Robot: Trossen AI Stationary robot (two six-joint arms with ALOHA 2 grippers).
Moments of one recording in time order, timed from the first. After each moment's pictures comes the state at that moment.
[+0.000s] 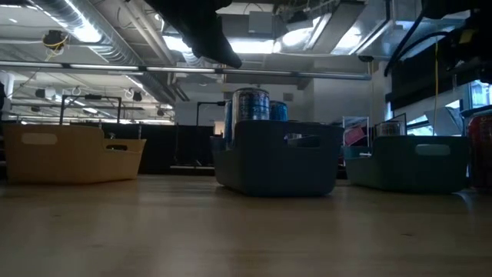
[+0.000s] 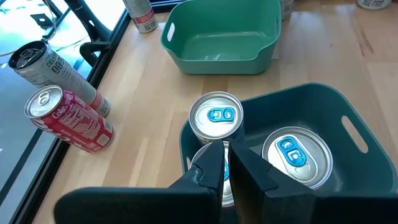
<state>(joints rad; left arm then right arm) 0.03 1.44 1.10 -0.31 -0.22 0.09 0.16 0.95 0.84 -1.53 -0.11 0.74</state>
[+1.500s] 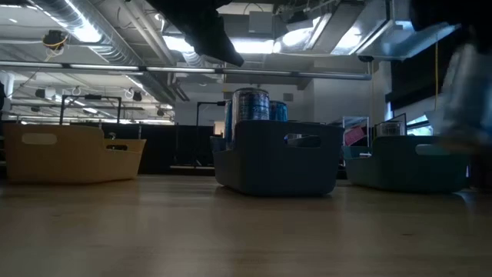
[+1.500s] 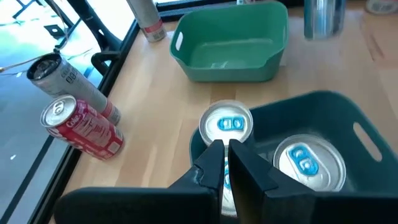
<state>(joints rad) 0.04 1.43 1.10 -0.28 -0.25 0.11 0.16 0.95 1.02 -1.26 -0.15 0.73</state>
